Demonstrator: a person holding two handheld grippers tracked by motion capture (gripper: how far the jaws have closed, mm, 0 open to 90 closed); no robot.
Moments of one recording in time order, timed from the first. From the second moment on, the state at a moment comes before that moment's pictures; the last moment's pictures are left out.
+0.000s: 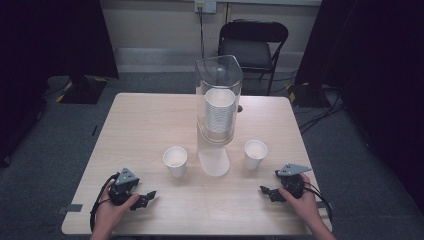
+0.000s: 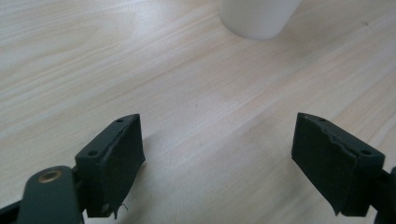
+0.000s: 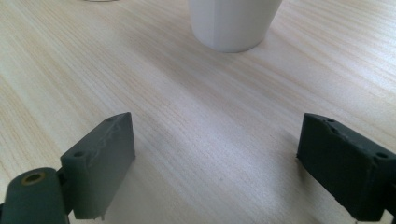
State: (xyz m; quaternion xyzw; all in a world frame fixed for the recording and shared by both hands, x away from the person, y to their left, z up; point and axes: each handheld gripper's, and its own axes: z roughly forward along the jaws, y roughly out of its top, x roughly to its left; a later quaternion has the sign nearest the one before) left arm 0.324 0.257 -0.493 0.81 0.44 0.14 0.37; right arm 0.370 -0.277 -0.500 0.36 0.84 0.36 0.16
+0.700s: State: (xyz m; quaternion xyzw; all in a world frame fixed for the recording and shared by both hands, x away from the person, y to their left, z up) left arm 0.306 0.257 -0.502 0.82 0.40 0.18 0.36; right arm 0.370 -0.277 -0.500 0.36 0.84 0.36 0.16
